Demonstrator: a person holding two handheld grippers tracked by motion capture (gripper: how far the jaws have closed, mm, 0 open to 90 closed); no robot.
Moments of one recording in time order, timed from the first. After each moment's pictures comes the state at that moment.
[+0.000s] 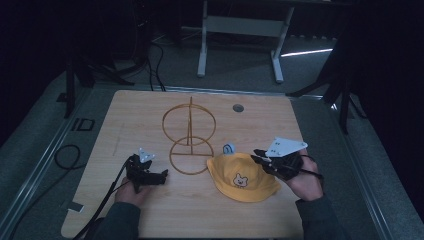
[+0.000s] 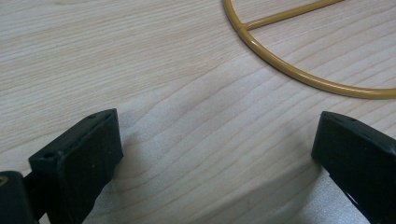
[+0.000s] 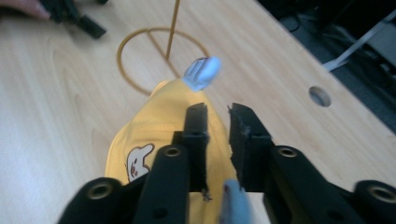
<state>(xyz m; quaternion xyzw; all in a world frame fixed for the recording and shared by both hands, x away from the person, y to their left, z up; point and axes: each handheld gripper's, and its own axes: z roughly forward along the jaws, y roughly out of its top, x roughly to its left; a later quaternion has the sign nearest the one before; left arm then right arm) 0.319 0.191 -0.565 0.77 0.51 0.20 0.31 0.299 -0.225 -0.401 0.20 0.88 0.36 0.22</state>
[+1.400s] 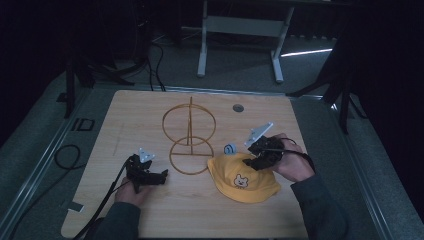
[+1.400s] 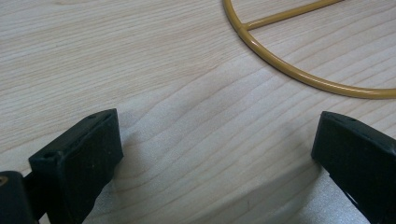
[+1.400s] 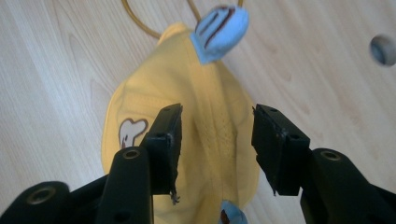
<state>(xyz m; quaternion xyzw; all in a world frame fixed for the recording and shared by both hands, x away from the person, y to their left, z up) 0.319 0.191 -0.565 0.77 0.51 0.20 0.31 0.347 -0.189 -0.409 0.19 0.95 0.21 0.13</state>
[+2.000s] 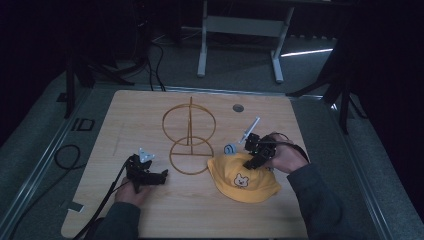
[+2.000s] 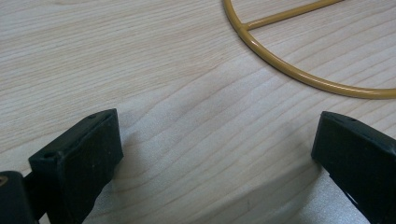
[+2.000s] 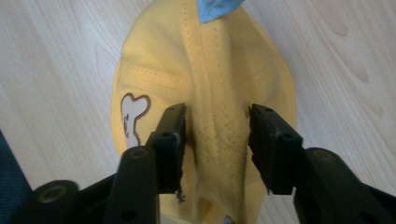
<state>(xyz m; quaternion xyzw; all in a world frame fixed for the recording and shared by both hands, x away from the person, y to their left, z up) 0.319 0.191 -0.565 0.77 0.51 0.21 0.31 0.378 -0.179 -0.431 0.20 0.97 0.12 0.03</state>
